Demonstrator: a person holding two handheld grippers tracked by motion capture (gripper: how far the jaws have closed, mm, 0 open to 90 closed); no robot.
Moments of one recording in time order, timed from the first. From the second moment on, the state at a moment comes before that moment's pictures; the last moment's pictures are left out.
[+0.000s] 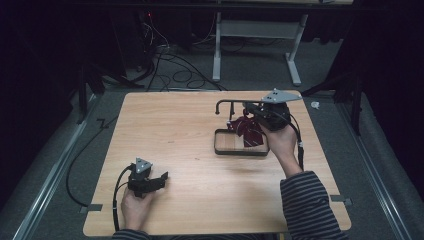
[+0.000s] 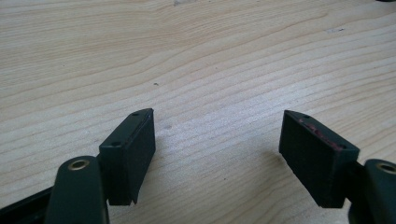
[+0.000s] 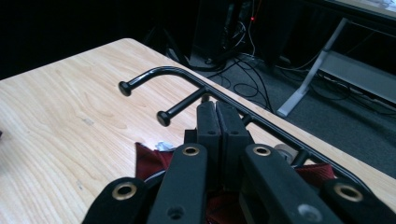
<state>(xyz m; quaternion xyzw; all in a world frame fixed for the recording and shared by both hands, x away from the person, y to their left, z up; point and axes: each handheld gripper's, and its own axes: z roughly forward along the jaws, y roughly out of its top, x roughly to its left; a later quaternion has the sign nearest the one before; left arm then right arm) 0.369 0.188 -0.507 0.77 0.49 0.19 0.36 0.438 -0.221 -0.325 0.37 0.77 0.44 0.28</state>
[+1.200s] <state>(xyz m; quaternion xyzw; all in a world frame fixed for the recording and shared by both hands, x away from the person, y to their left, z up) 0.369 0.188 -0.507 0.77 0.49 0.19 0.36 0.456 -0.230 -0.329 0.42 0.75 0.43 0.29</state>
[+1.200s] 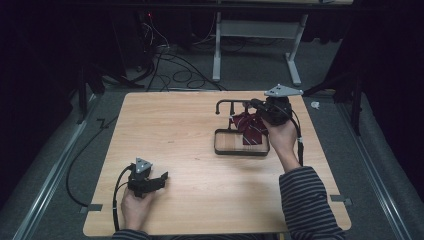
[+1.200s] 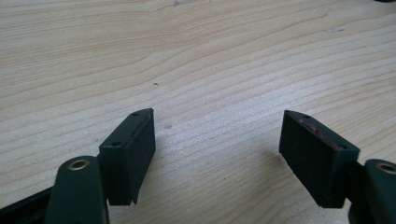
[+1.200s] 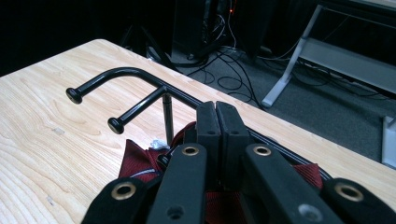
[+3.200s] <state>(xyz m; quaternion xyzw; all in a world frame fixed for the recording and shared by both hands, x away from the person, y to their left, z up) 0.369 0.188 -0.507 0.77 0.49 0.19 0.36 0.409 -0.268 -0.330 0.42 0.74 0.45 0.27</state>
